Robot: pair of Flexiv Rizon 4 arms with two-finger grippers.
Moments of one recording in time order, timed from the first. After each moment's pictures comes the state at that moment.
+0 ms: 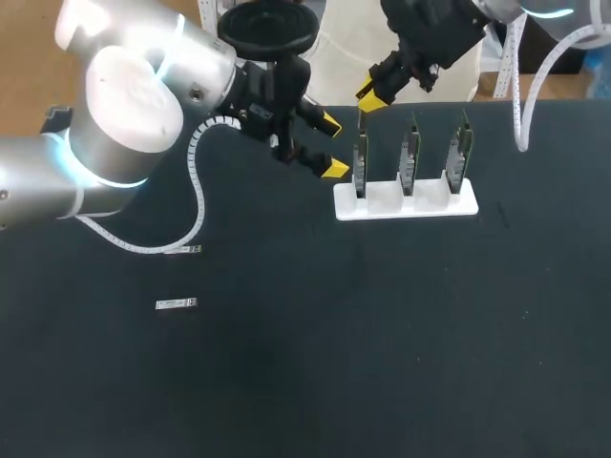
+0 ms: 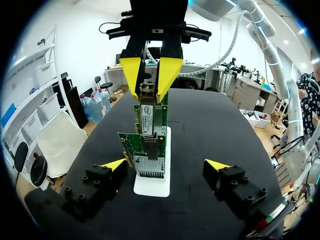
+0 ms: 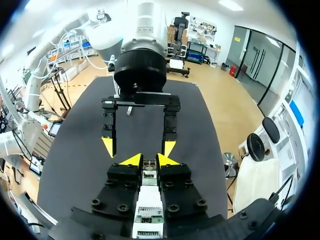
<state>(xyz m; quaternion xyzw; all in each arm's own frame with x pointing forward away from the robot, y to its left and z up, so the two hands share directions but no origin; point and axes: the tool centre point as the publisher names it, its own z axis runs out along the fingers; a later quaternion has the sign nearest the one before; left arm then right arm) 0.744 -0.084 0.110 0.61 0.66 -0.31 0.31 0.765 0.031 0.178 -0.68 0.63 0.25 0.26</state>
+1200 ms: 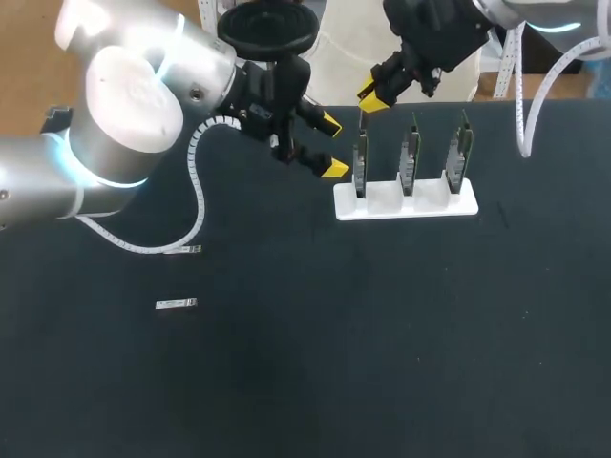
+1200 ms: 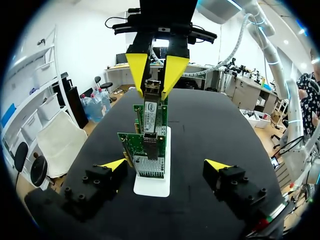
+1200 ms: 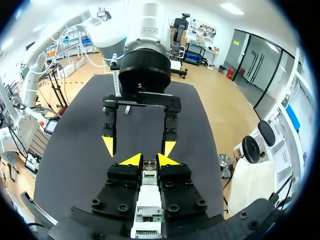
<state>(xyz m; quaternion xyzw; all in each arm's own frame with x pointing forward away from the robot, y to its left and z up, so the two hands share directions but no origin) 0.744 -0.084 0.110 0.61 0.66 -0.31 0.31 0.761 0.030 0.177 -0.69 0.63 0.23 0.28</state>
